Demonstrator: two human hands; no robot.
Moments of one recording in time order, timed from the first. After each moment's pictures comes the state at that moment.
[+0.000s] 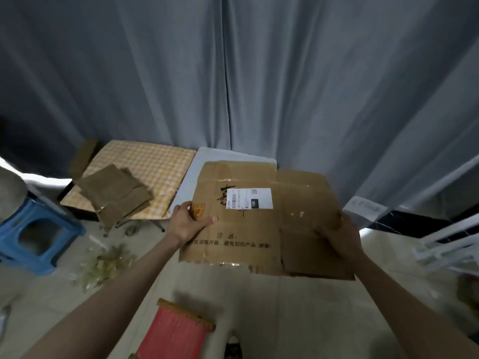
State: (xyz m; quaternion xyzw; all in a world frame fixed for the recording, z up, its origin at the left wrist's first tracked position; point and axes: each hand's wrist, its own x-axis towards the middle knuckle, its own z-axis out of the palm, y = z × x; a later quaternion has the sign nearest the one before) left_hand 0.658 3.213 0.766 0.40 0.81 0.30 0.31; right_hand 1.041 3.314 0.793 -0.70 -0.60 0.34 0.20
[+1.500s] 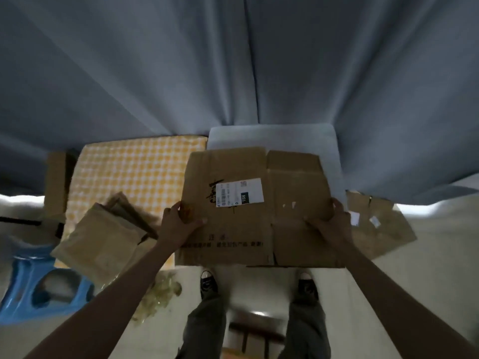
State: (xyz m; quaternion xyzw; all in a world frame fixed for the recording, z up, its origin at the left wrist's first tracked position) left_hand 0.350 3.535 0.587 0.36 0.84 0.14 0.38; right_hand 0.728 3.609 0.563 -0.74 -0.47 0.45 0.15
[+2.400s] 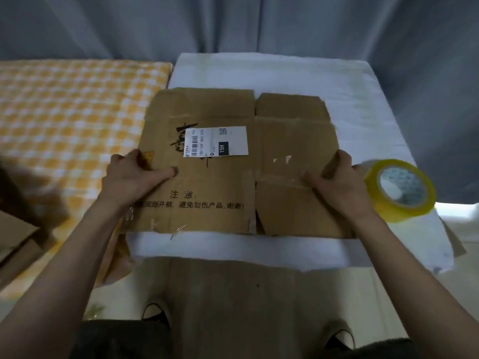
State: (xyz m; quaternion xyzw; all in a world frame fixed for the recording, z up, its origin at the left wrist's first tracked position) left_hand 0.304 3.579 0.296 0.42 0.84 0.19 0.28; right_hand 0.683 3.634 0.303 -0.73 -0.59 0.30 0.19
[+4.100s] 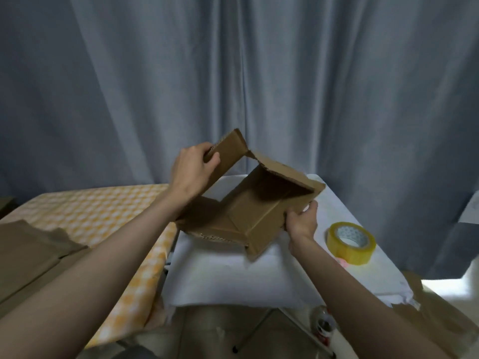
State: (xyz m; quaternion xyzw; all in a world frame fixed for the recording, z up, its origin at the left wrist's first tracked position) left_hand 0.396 3.563 0.492 0.68 0.60 0.42 -0.07; right_hand 0.614 3.582 0.374 -0.62 -0.36 0.39 0.57
